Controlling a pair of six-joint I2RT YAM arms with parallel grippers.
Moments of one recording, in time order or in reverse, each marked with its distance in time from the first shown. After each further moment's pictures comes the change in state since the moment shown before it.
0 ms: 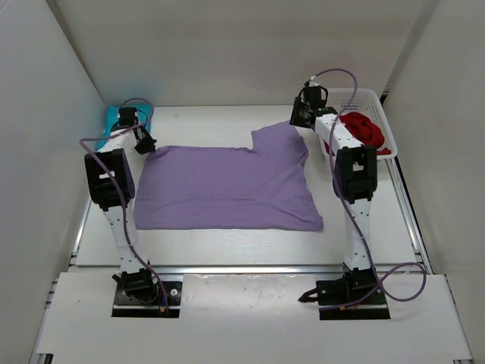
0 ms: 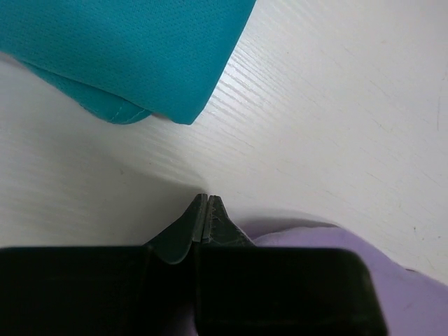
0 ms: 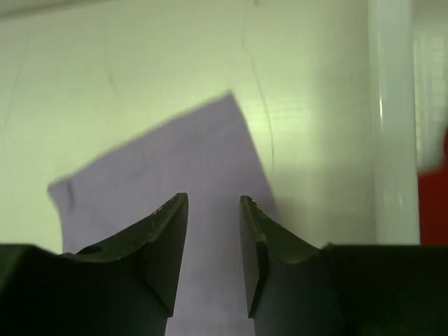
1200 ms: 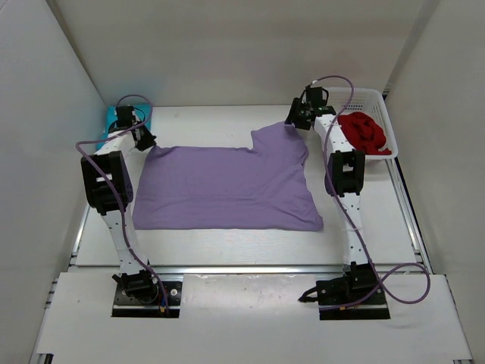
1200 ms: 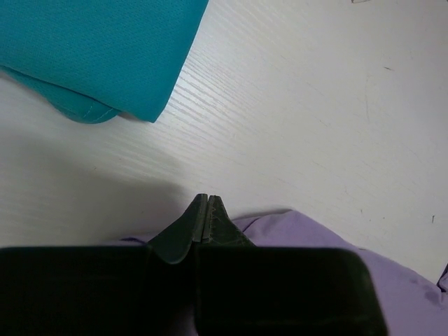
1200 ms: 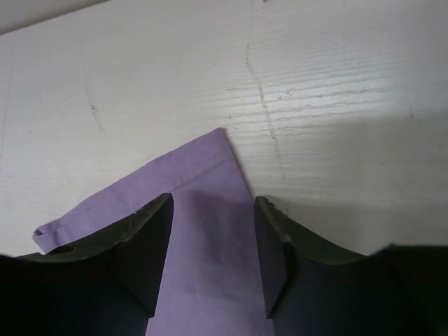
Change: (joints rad) left arm 0.005 -0.086 -0.089 0.110 0.068 -0.037; right arm -0.064 0.445 0.621 -0.236 -0.157 0.068
